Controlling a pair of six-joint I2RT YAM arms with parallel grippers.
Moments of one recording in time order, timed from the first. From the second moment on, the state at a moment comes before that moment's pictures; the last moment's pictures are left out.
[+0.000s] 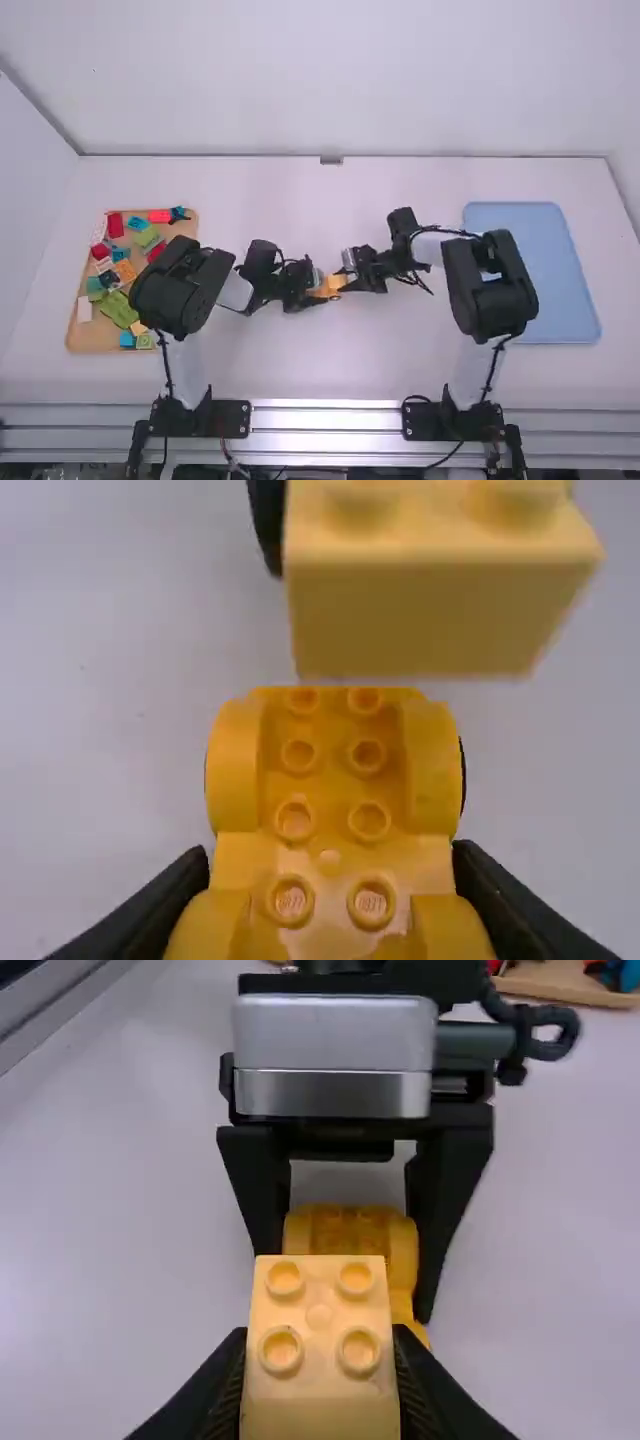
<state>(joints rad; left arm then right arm) -0.30 1.99 0.59 0.57 0.80 0.77 0.27 1.99 1.00 -0.47 -1.09 -1.51</state>
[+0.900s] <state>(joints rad) -0.30 1.99 0.69 0.35 0.86 0.92 0.28 1.99 0.85 -0.11 -1.04 -1.15</state>
